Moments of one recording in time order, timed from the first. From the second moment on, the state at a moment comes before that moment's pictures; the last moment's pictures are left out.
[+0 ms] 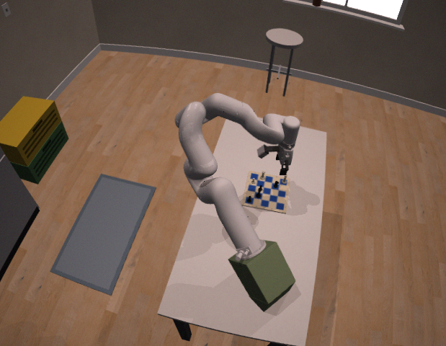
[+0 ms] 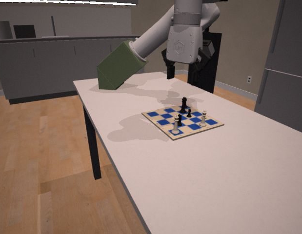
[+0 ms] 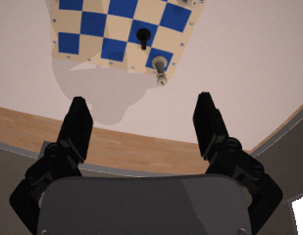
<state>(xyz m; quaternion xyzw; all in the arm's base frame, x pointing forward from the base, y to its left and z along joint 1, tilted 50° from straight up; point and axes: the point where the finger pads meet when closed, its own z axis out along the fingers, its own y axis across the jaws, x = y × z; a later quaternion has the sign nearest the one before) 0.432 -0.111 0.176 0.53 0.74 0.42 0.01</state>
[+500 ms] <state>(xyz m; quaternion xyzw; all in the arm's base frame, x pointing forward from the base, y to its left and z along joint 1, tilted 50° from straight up) 0.432 -0.111 0.176 0.53 0.73 0.42 0.01</state>
